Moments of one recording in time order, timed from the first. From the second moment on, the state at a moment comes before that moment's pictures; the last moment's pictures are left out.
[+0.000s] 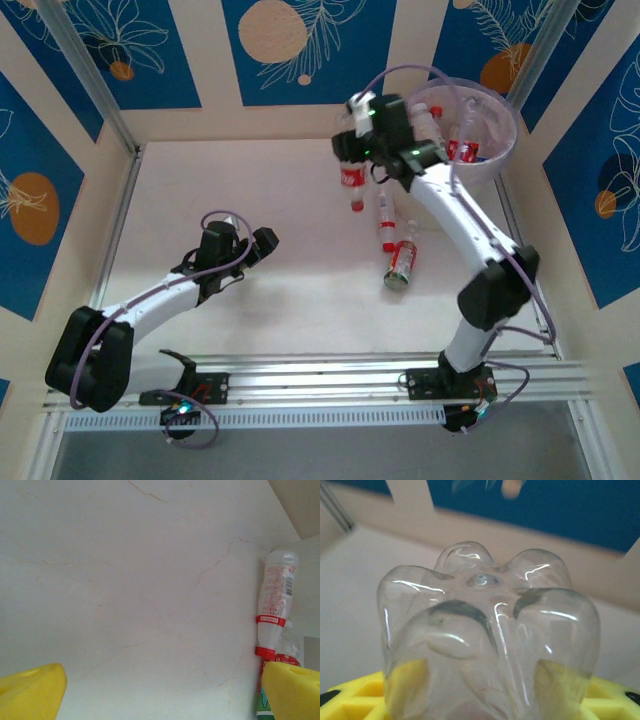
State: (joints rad) left arm -0.42 1.26 0.57 0.04 0.15 -0.94; right arm 0.44 1.68 1.81 -0.59 -0.01 0.05
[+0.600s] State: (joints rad) left arm -0.42 1.26 0.56 0.05 0.15 -0.94; right arm 0.05 1.42 1.85 -0.37 -0.08 0.11
